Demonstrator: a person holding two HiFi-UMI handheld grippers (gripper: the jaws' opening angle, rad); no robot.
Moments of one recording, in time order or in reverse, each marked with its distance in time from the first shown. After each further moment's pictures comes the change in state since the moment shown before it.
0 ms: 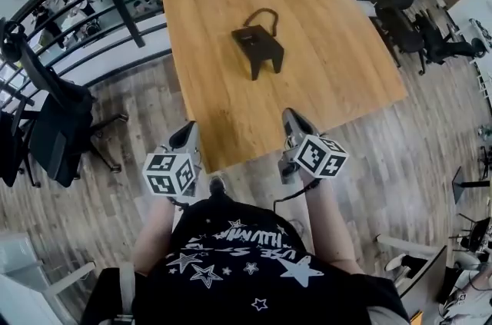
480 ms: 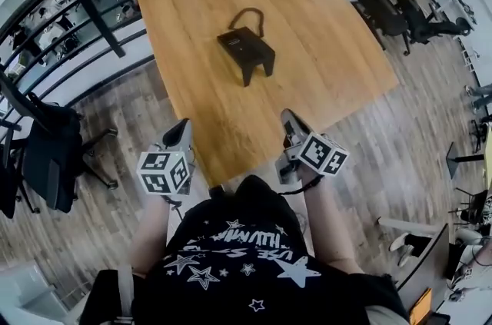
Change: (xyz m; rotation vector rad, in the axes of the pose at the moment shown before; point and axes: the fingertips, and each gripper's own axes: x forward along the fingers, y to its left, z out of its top) left arm 0.047 0.029 0.026 0.042 0.048 -0.090; right arm 0.021 -0.018 0.008 0.198 -0.044 -0.093
